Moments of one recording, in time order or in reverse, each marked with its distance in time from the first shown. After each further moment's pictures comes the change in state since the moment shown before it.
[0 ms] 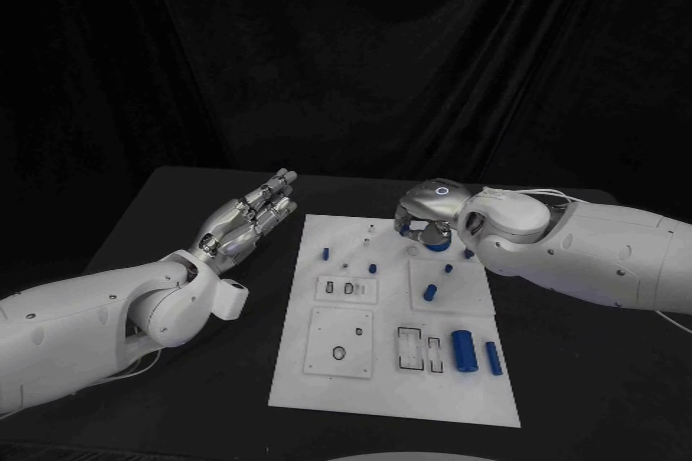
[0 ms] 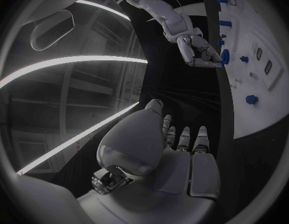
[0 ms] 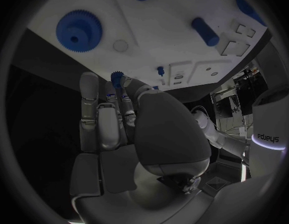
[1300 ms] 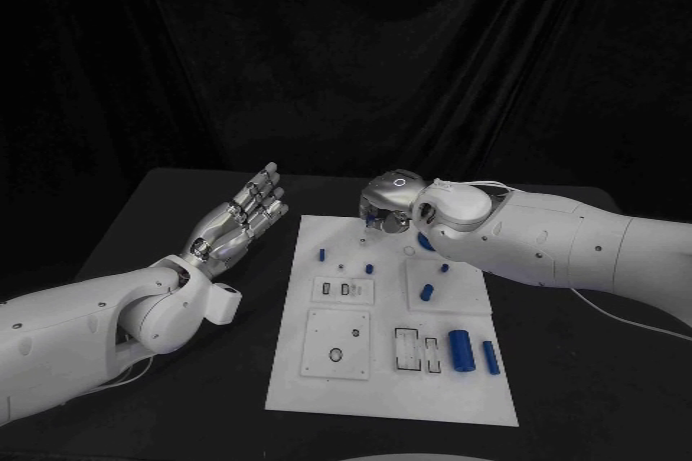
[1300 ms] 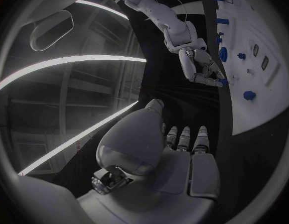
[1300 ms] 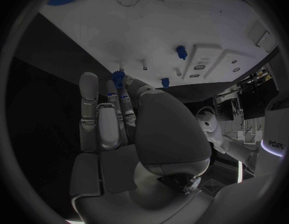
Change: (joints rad) left arm 0.000 0.007 0.000 -0.006 0.000 -0.006 0.000; left_hand -0.007 -0.015 0.044 -0.006 0.000 -0.216 -0.137 -0.021 -0.025 0.000 0.043 0.000 0.000 0.000 0.000 0.000 0.000 0.000 0.000 0.000 0.000 0.000; right arm -0.020 0.198 0.010 -0.218 0.000 -0.031 0.012; right_hand -0.009 -0.008 -0.011 0.028 -0.042 -0.019 0.000 -0.024 -0.011 0.032 -0.025 -0.031 -0.006 0.000 0.000 0.000 -0.008 0.000 0.000 0.000 0.000 0.014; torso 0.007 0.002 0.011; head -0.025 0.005
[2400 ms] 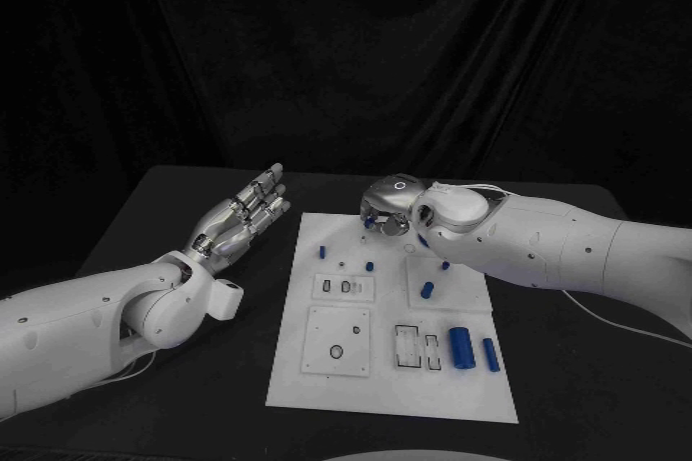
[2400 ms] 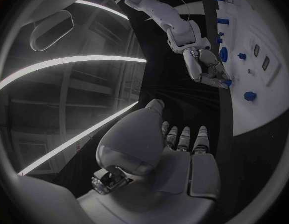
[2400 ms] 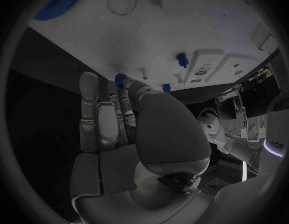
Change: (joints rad) left arm 0.000 0.009 0.000 -0.011 0.000 0.005 0.000; left_hand -0.003 -0.003 0.021 -0.010 0.000 0.061 0.083 0.004 0.009 0.000 0.007 0.000 0.001 0.000 0.000 0.000 0.000 0.000 0.000 0.000 0.000 0.000; right arm -0.027 0.027 0.001 -0.051 0.027 0.011 0.006; right_hand -0.009 -0.009 0.003 0.014 -0.008 -0.037 0.009 0.000 -0.013 -0.020 0.005 0.000 0.001 -0.014 0.014 -0.024 -0.035 0.000 -0.011 0.011 -0.009 0.001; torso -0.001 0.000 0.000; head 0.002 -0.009
